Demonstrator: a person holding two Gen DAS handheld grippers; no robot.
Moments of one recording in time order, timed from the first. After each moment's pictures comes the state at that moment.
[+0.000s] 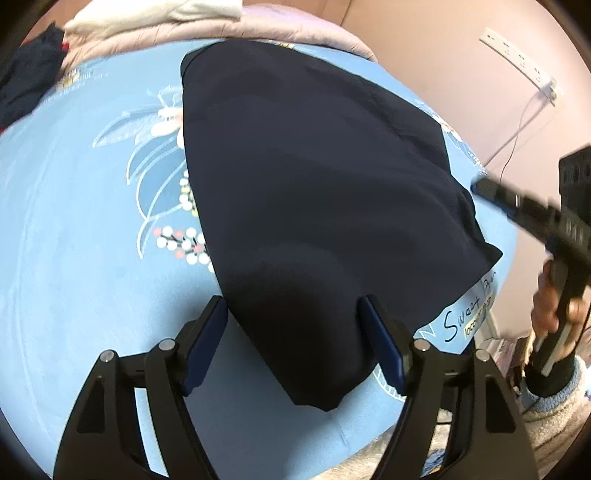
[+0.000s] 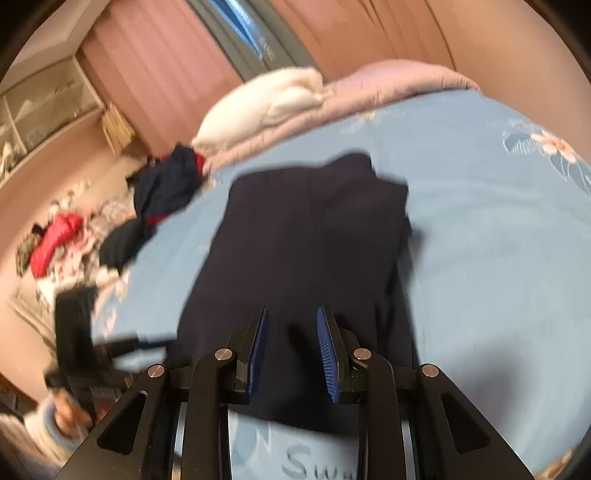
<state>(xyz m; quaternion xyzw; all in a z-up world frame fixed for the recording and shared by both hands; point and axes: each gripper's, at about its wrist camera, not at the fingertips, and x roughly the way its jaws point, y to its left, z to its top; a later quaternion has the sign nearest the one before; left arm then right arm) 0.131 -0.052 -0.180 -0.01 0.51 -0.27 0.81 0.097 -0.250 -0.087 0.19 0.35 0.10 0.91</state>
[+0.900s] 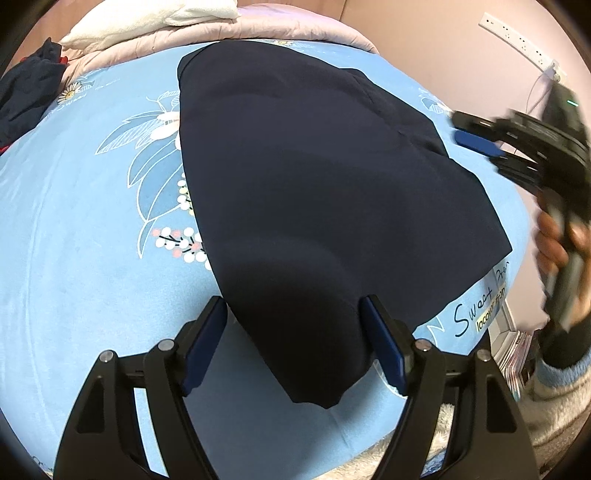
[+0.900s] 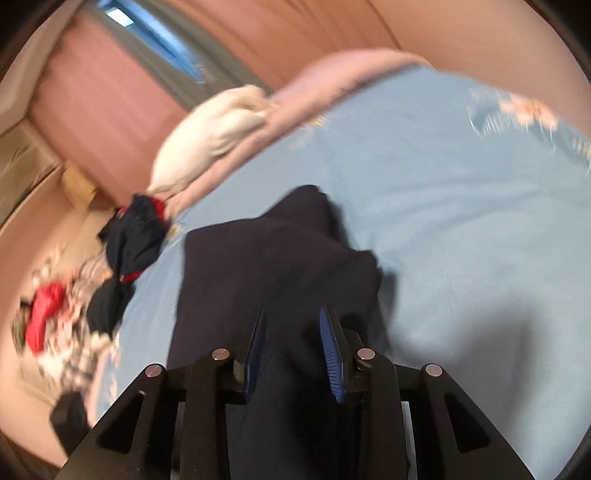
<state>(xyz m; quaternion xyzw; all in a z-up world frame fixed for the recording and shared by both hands) 0.123 -0.067 -0.180 0.04 0.50 -0.25 0.82 0.108 -0.266 -0.087 0.24 0.36 0.05 0.90</state>
